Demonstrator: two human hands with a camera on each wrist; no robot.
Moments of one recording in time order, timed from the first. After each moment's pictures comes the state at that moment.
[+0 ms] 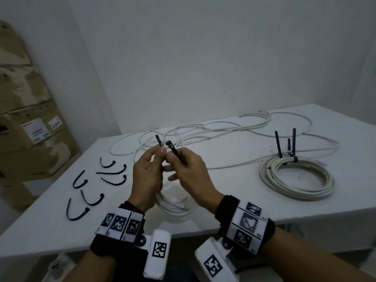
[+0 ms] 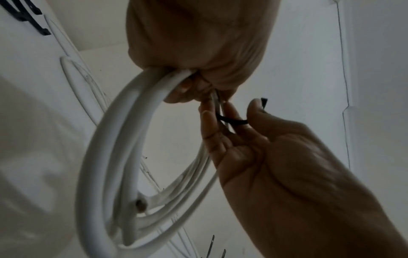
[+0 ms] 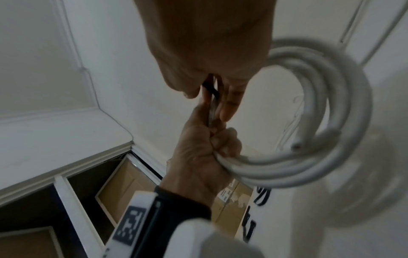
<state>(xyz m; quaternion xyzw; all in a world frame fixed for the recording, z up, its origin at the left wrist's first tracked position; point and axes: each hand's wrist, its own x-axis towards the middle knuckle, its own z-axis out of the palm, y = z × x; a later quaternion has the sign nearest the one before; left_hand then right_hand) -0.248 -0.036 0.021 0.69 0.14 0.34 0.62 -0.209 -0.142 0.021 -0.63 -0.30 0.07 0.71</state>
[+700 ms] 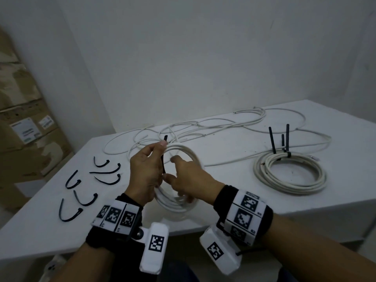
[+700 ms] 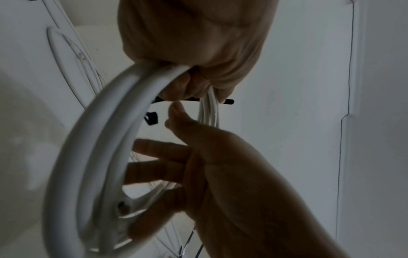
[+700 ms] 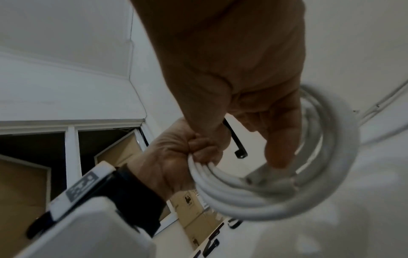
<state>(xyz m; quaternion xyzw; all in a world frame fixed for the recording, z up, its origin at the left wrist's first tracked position) -0.237 -0.047 0.031 0.65 0.17 0.32 0.67 -0.196 -0.153 0.022 -0.84 -0.36 0.13 0.38</state>
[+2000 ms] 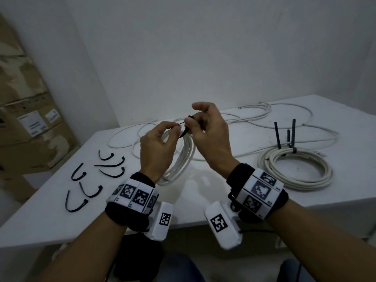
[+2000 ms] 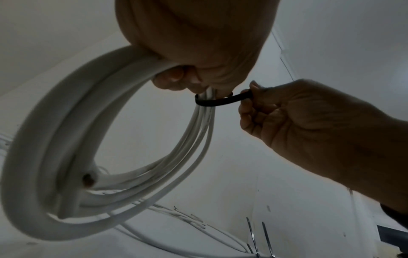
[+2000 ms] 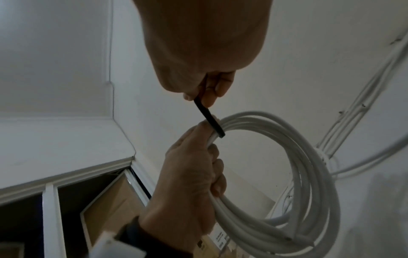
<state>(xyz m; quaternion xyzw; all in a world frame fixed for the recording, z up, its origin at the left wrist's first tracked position) -0.219 -0.047 0.041 0.80 0.03 0.43 0.42 -0.171 -0.167 0.054 -0.61 -0.31 -0.16 0.71</state>
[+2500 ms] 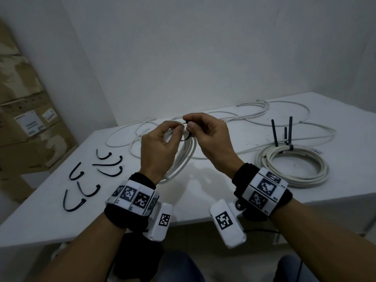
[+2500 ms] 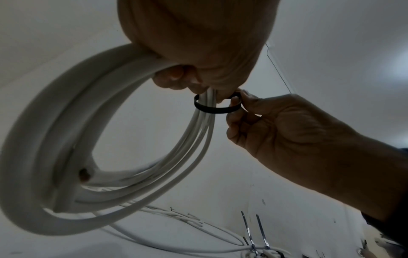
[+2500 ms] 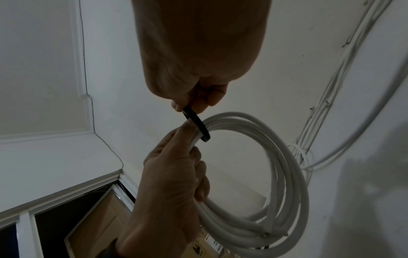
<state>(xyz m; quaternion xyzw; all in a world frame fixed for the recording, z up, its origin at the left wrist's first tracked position) -0.222 -0.058 0.040 0.81 0.01 0.45 0.38 -0.164 -0.179 0.042 -0.59 -0.34 -0.08 0.73</state>
